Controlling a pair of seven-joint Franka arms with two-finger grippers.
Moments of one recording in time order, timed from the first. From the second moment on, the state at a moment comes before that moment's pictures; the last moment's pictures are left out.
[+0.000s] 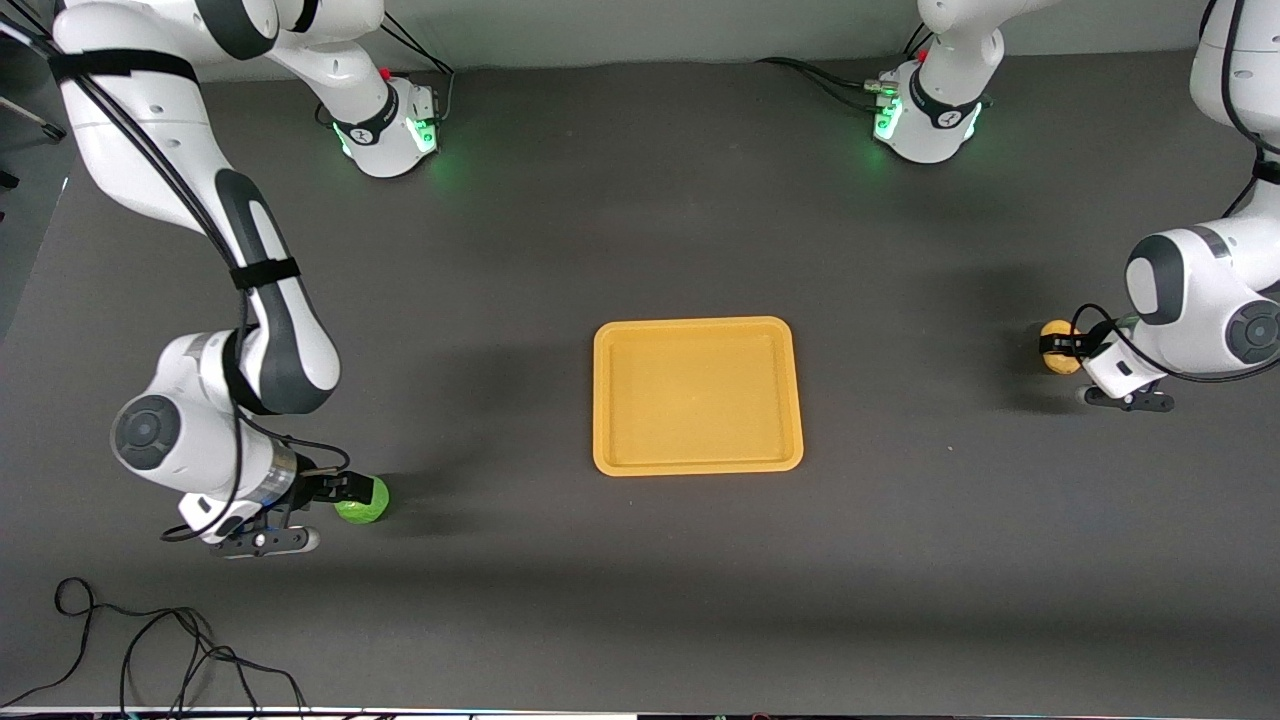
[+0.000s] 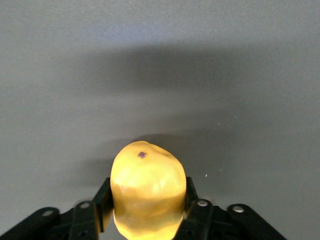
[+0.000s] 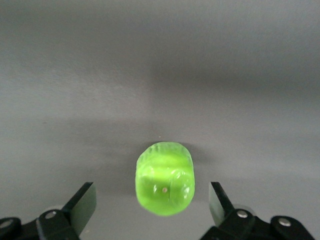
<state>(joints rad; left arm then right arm) 0.34 0.40 -0.05 -2.13 0.12 2.22 0.30 0.09 0.65 -0.02 -1.59 0.05 2.30 -0.02</state>
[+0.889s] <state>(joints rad) -0.27 0.53 -0.16 -1.67 0.06 1.94 -0.62 0.09 0.71 -0.02 -1.66 0.05 2.47 -0.02</state>
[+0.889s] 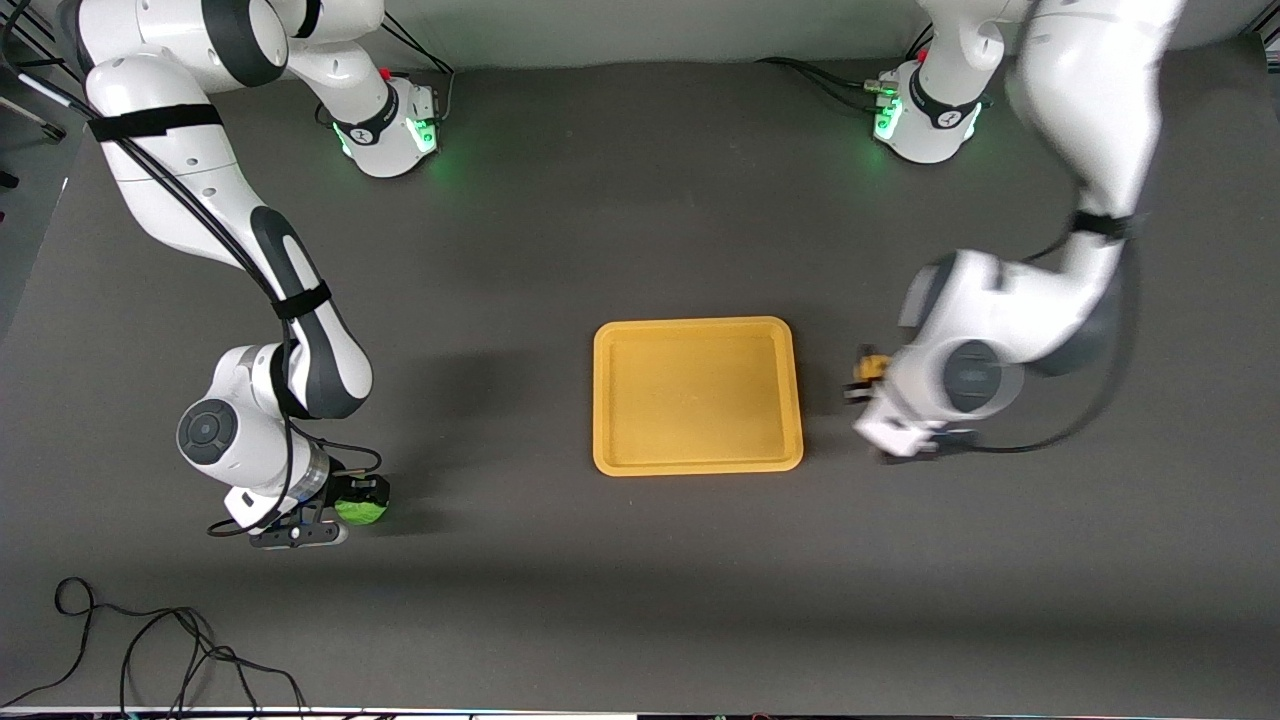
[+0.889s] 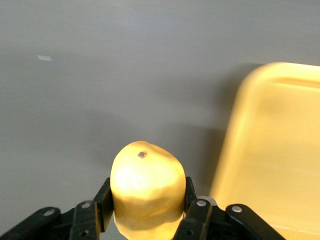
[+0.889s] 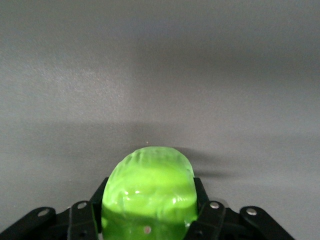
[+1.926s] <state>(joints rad) -0.38 0.68 -0.16 -1.60 0.02 2.04 -0.70 0.09 0.15 -0.06 -1.64 0.05 1.73 -0.02</state>
